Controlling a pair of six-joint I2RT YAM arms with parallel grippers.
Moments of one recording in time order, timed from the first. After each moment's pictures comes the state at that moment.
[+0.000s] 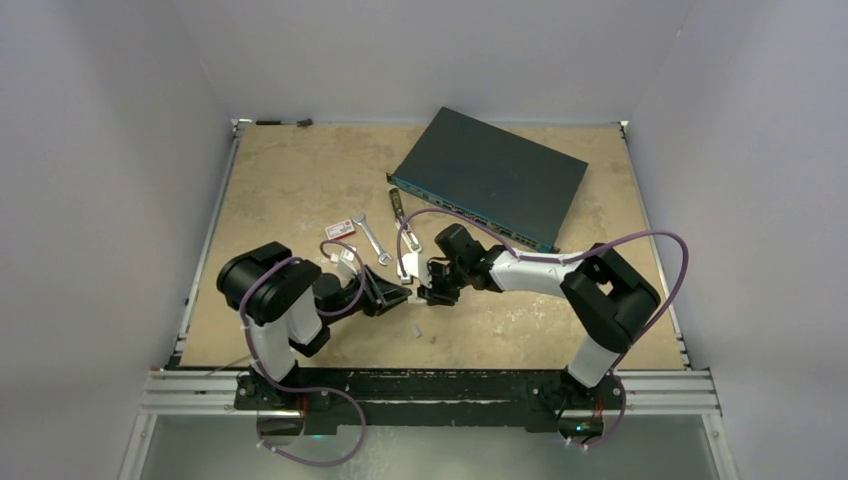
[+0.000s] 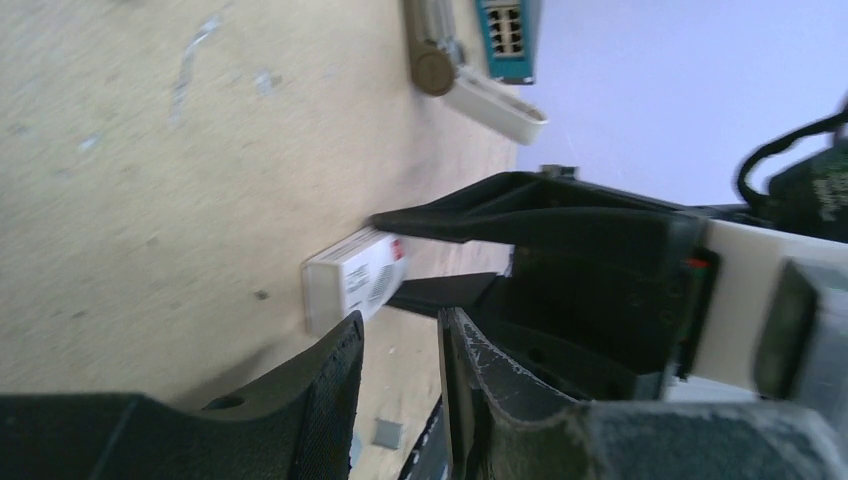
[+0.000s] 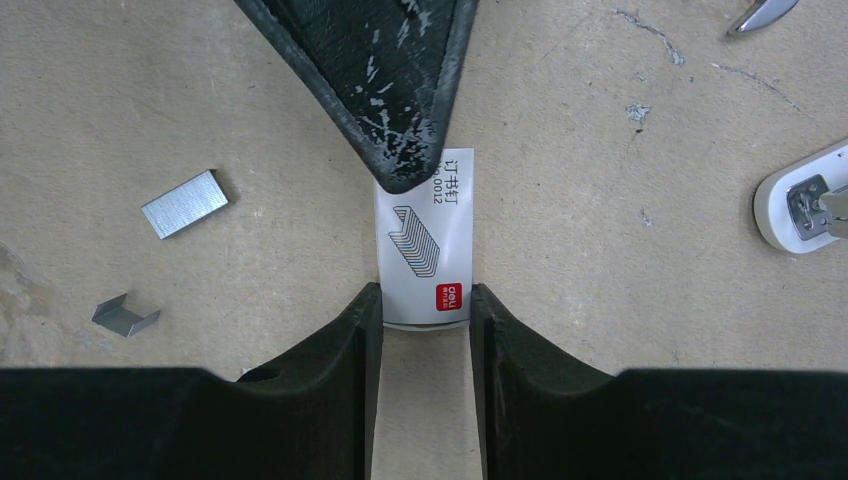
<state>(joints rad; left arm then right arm) -0.54 1.88 0.09 1.49 0.42 -1.29 0.80 1.70 0.87 -0.16 -0.47 -0.66</state>
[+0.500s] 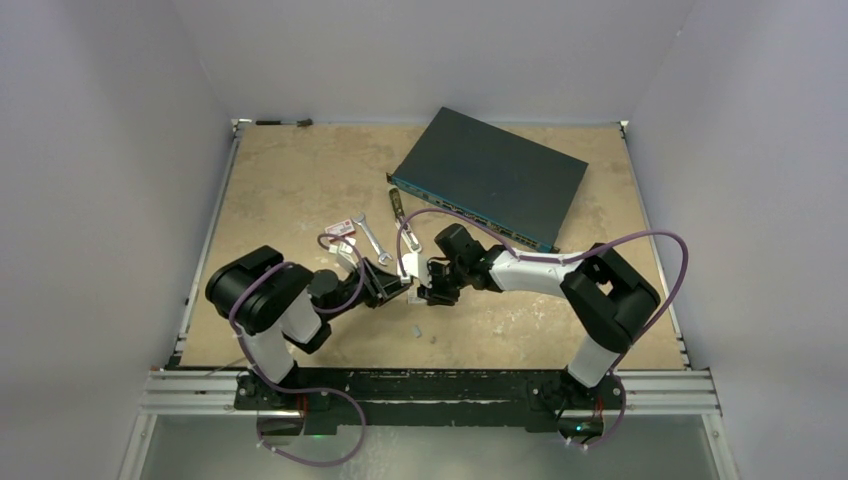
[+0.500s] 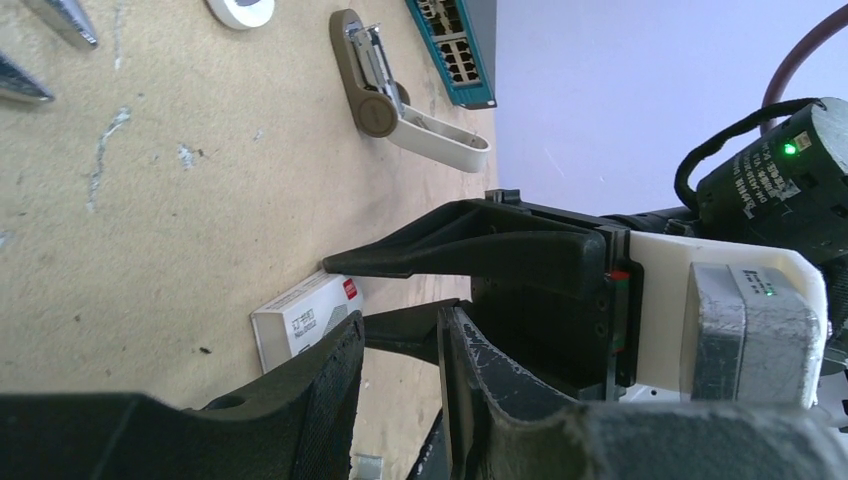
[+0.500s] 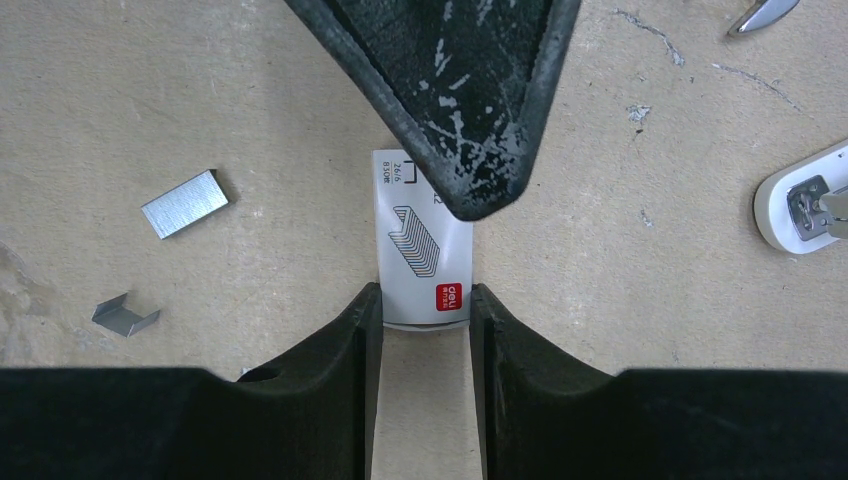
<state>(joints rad) -0.54 1.77 0.12 1.48 0.38 -1.23 0.80 1.70 0.88 -0.16 -0.47 -0.66</state>
